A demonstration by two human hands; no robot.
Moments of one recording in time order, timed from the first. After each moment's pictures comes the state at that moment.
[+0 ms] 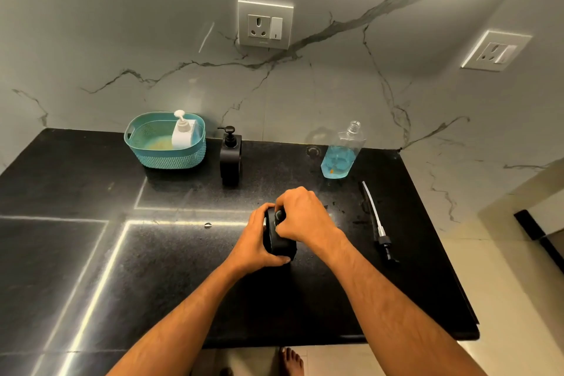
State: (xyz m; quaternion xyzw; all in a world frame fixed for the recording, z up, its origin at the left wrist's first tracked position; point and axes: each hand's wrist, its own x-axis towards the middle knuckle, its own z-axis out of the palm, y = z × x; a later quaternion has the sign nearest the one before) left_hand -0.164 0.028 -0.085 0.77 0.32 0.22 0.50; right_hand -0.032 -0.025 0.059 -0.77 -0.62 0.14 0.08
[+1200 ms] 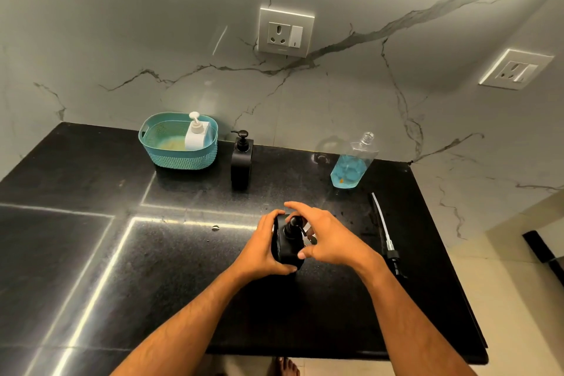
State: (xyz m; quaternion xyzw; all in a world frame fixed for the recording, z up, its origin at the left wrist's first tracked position) left_hand -0.164 0.032 -0.097 0.78 0.31 0.22 0.50; right_hand 0.009 -0.047 0.038 -0.68 -0.66 0.29 0.13
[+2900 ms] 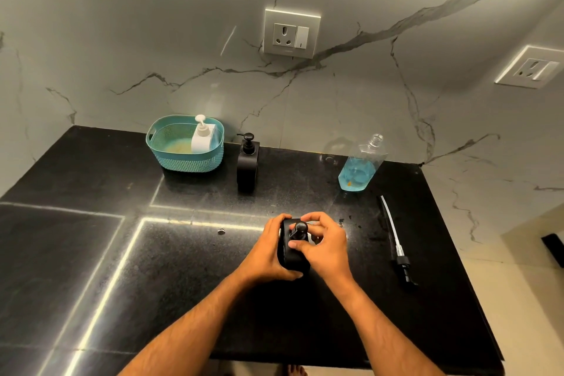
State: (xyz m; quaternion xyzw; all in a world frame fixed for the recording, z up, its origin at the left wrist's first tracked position) left_hand -0.165 0.034 -0.093 0.78 0.31 0.20 0.51; right_hand -0.022 -0.051 -0.017 -0.73 -0.41 0.27 0.47
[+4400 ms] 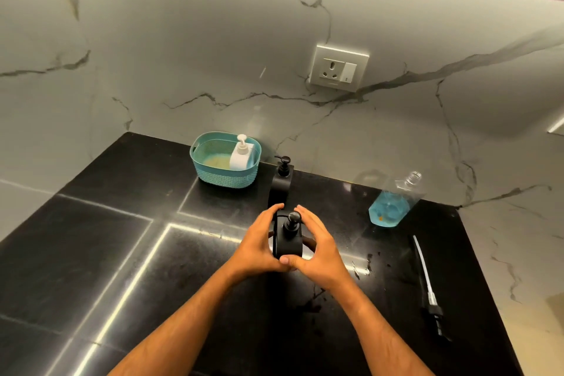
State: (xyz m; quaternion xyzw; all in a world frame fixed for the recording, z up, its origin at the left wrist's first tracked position) left_hand -0.224 0.086 -0.040 0.74 0.35 0.31 0.48; right_hand -0.049 0.008 -0.009 -0.60 -0.60 0.32 0.43
